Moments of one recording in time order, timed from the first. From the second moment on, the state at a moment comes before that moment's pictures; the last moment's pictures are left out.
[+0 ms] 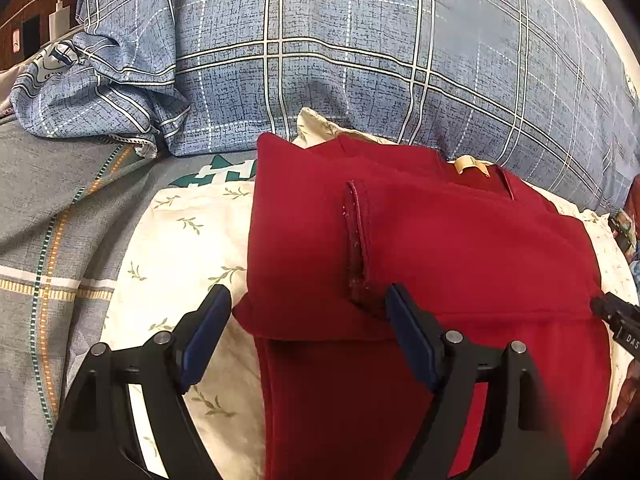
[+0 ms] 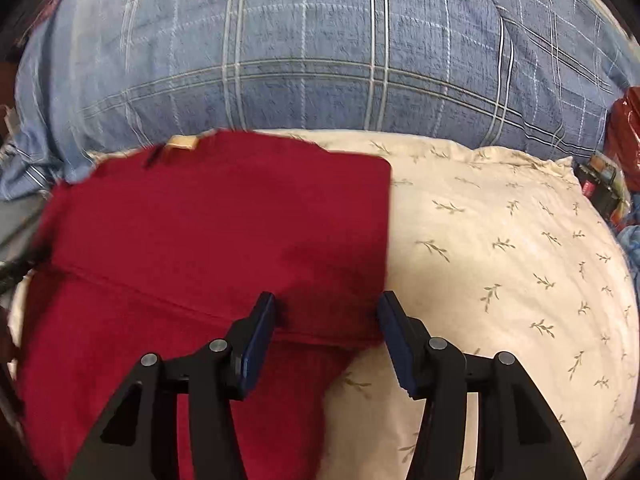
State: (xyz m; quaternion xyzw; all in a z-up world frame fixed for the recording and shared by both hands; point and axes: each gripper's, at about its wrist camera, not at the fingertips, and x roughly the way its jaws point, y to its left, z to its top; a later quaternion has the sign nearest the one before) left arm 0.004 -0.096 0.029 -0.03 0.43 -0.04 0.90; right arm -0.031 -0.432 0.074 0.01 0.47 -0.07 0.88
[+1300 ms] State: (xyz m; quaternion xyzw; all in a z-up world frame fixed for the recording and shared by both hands) left arm -0.102 -0.093 0.018 -0.02 0.48 -0.03 0.88; right arm -0.131 -0.395 0.085 0.09 0.48 0.01 0.88
